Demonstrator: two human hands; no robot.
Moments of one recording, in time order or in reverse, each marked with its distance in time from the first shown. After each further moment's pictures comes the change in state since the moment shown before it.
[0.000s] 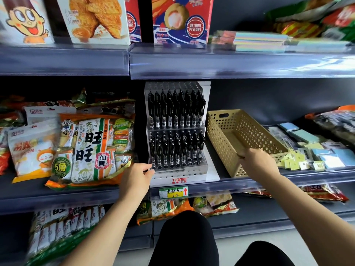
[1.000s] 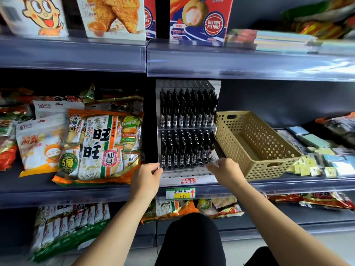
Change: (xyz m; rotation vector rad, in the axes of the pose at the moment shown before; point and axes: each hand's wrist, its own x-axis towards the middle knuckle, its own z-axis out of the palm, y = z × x) left_hand -0.002 0.001 0.003 -0.166 -0.027 -0.005; right_hand -0.005 -0.081 0.037 0.470 -0.196 0.046
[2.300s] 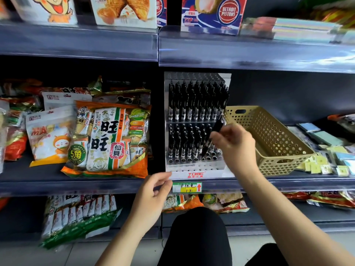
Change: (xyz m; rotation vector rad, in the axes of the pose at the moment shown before) left_hand -0.066 -0.011 -0.025 -0.502 -0.217 0.023; right_hand -0.035 -0.057 -0.031 0.578 0.318 -0.344
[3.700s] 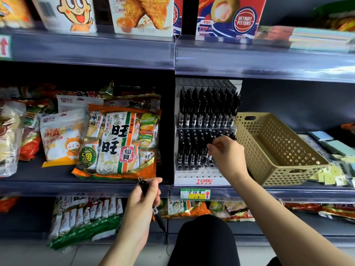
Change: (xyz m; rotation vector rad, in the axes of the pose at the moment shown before) left_hand -0.009 0.003 -0.016 -0.521 0.297 -0.174; right_hand 0.015 0.022 0.039 -0.264 -0.048 -0.011
